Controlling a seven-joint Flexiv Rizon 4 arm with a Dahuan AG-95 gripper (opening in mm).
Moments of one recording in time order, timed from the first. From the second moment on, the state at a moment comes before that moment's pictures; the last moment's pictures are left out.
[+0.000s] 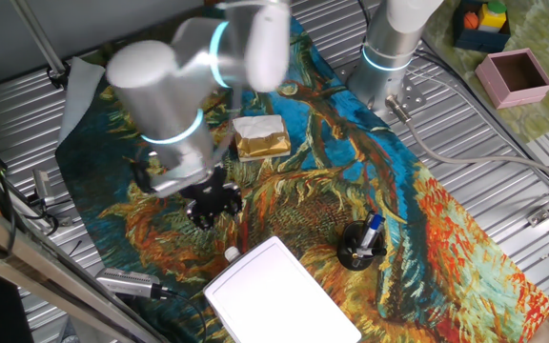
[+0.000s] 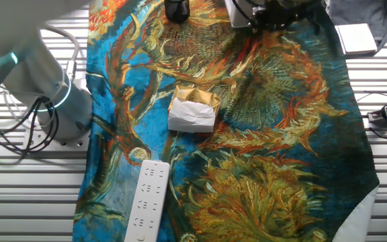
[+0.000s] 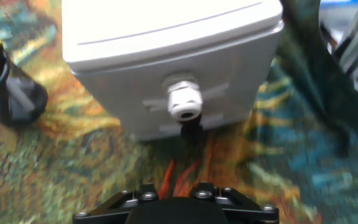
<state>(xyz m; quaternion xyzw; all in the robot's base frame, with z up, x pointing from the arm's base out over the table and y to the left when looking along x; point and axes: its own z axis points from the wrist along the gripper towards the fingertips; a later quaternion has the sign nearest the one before) 0.552 0.204 0.117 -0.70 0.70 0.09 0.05</state>
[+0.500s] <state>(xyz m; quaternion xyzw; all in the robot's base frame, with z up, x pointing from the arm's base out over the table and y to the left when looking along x) 0.547 0.195 0.123 -0.70 0.71 0.04 0.02</state>
